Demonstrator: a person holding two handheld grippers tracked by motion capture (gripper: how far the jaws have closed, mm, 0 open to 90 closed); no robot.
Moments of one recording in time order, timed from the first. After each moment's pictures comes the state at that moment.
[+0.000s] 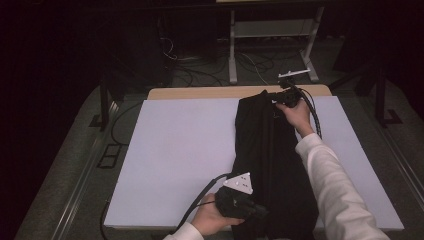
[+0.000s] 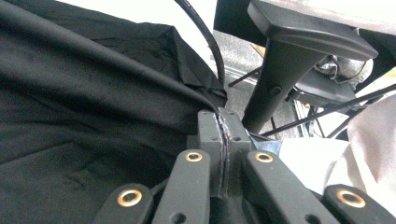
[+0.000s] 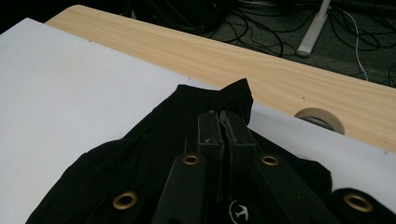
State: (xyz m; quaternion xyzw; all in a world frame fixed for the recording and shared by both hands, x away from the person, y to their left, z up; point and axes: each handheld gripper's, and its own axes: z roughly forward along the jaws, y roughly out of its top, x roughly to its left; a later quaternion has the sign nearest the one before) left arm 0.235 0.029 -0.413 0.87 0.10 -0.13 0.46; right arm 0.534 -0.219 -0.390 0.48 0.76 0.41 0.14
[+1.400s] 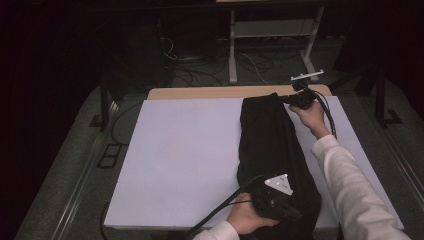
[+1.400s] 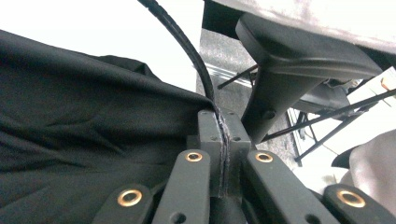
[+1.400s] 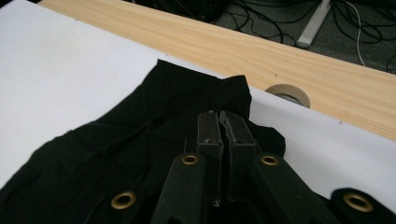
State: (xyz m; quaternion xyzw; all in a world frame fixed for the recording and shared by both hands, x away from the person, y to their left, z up) left arm 0.237 -0.053 -0.418 0.87 0.09 -0.15 0.45; right arm 0.533 -0.261 -0.401 0.48 0.77 0.40 0.13
